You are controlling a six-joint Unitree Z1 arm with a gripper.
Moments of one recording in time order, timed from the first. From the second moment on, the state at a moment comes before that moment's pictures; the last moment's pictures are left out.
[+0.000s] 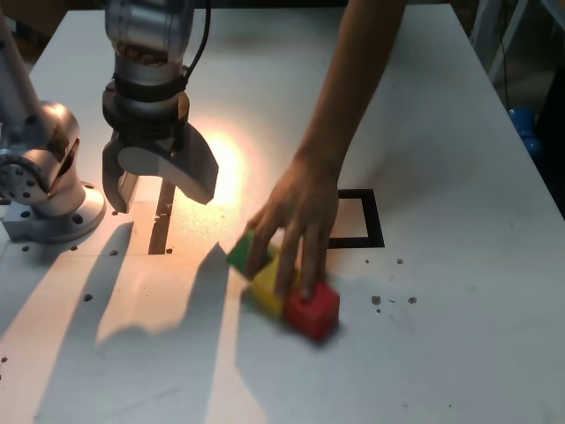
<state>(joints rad) -0.07 1.54 -0.72 0.98 0.03 -0.04</state>
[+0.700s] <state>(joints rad) -0.06 1.54 -0.70 0.95 0.06 -0.03</state>
